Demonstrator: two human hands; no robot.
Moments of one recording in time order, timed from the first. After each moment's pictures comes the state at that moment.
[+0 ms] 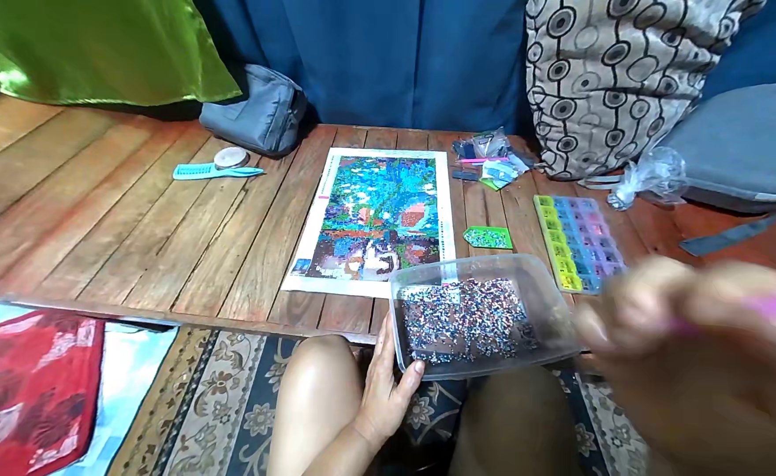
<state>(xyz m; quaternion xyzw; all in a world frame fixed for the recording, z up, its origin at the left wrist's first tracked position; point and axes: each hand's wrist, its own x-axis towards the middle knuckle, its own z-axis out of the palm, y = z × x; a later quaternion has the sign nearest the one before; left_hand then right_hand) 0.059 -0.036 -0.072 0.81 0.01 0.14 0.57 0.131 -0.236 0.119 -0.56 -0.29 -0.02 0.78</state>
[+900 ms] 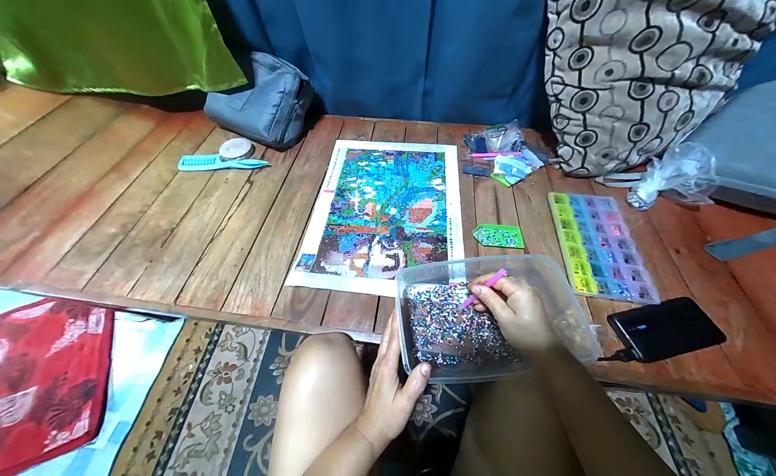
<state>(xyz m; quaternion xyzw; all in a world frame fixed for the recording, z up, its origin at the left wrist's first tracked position) 0.060 -0.037 -0.075 0.81 0.01 0.14 0.57 0.183 -0.209 0.010 -0.88 -0.16 0.01 0.45</state>
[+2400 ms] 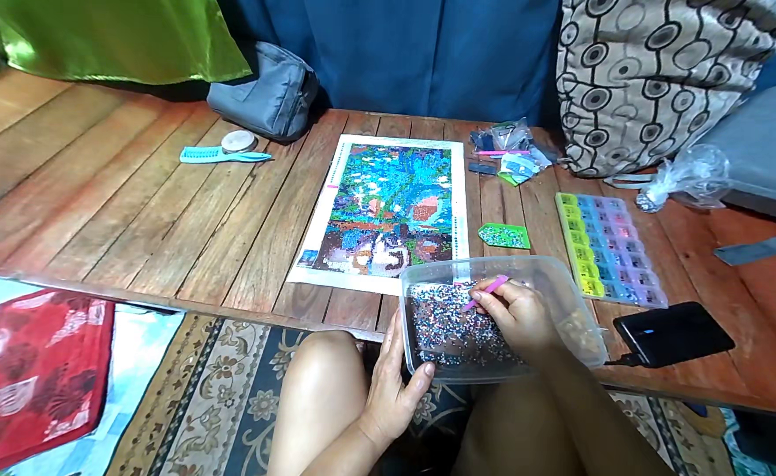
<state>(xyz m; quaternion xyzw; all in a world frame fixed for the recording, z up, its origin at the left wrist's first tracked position) 0.061 -0.037 -0.076 0.80 0.01 0.14 0.58 0.184 -0.209 0.004 -0.89 -0.24 -0.05 0.40</state>
